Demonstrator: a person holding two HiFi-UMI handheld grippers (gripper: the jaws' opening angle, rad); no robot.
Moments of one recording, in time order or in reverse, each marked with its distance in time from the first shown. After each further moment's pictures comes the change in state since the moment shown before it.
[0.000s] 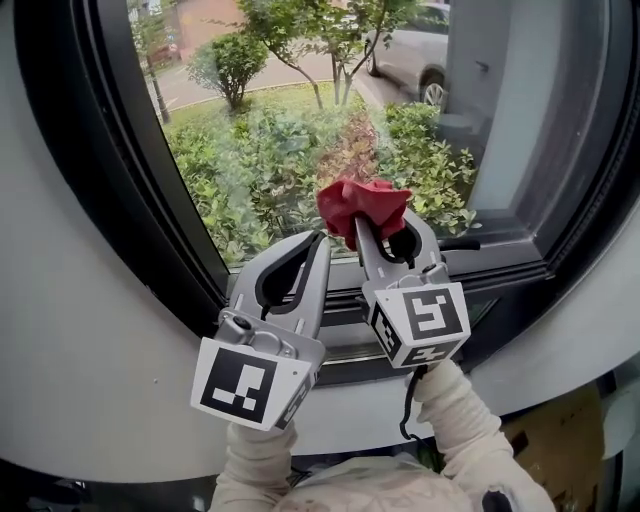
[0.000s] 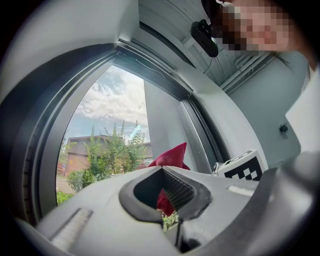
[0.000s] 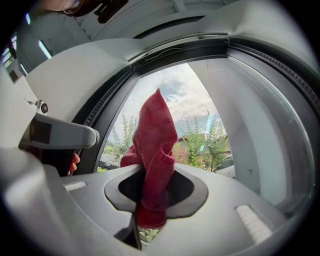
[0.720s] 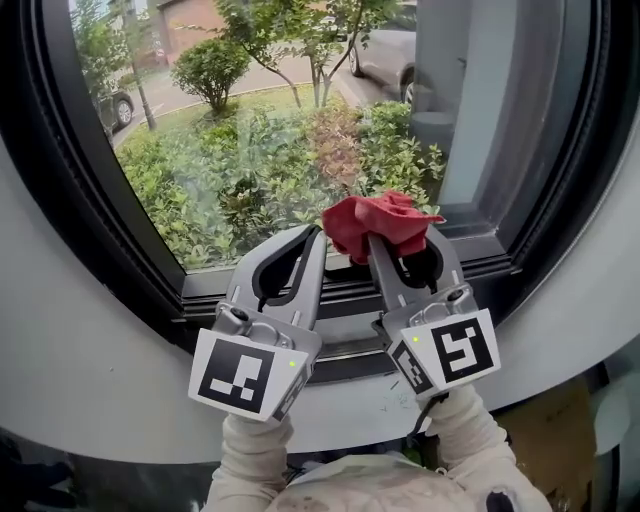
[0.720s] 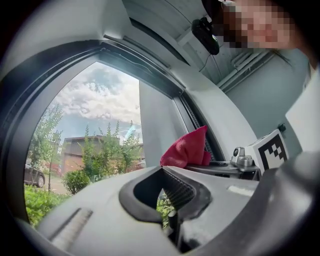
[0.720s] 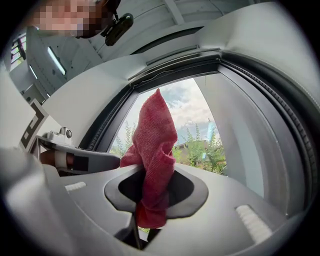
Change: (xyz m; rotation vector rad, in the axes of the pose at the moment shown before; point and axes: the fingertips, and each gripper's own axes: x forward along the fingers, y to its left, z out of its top) left arm 0.046 -0.074 0.006 0.019 -0.010 -0.040; right arm -0.089 -0.063 0.044 -0.029 -0.087 0.046
